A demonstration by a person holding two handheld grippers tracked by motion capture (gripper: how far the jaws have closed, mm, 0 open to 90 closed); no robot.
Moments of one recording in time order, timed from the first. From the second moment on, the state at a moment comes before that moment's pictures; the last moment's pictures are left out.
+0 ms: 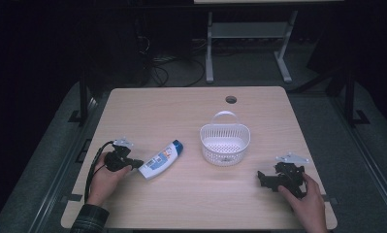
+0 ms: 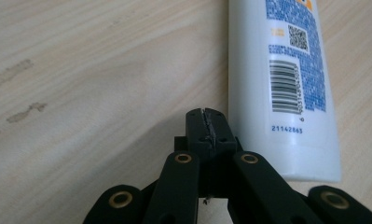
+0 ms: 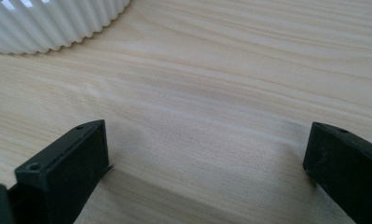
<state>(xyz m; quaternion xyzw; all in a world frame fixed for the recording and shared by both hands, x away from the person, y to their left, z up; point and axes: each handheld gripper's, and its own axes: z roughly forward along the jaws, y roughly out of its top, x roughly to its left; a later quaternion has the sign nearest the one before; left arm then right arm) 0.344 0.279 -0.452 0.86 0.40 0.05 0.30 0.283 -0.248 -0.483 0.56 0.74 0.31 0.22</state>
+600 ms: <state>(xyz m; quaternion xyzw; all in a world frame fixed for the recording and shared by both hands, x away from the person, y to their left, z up) 0.339 0.289 -0.446 0.86 0.42 0.09 0.29 0.283 -0.248 -0.483 0.56 0.74 0.31 0.22</state>
